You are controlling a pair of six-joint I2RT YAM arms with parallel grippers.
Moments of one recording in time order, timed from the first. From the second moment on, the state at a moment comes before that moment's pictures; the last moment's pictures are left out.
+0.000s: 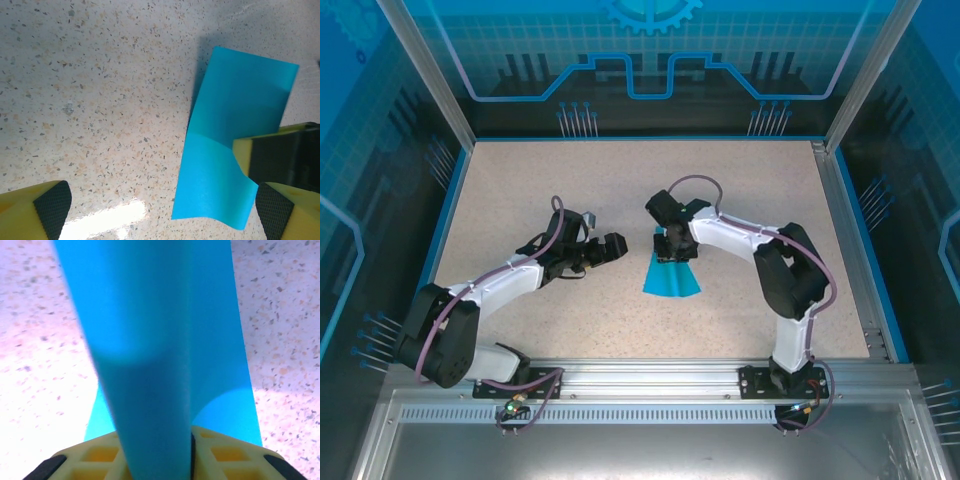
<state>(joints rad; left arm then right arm) -0.38 1.38 0.70 -0.13 0.32 -0.73 0.66 1.89 1.35 -0.80 0.00 0.61</state>
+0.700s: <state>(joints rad) -0.31 1.36 0.70 -0.08 0.48 -0.77 0.46 1.82 1.01 -0.15 -0.65 0.75</state>
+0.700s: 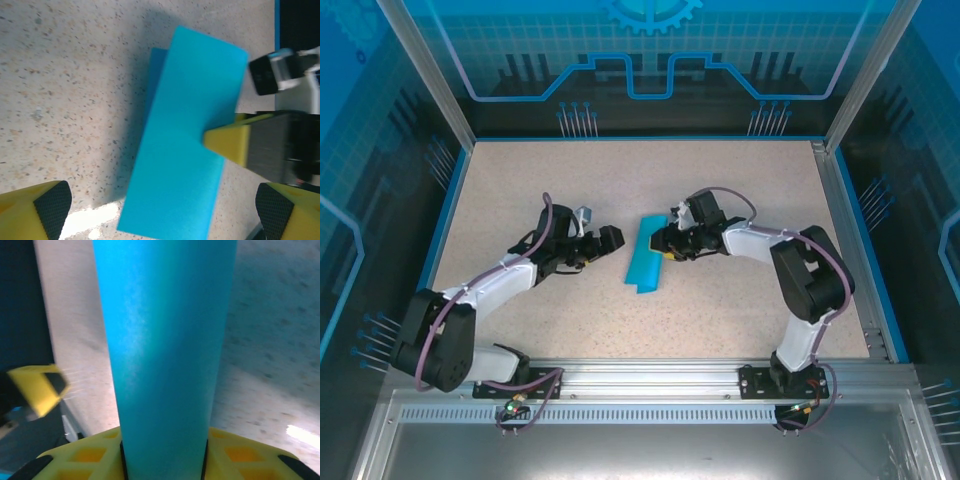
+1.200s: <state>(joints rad) -0.37 1.50 0.75 -0.06 0.55 -0.77 0.46 1.85 1.07 -0.38 -0.47 0.63</state>
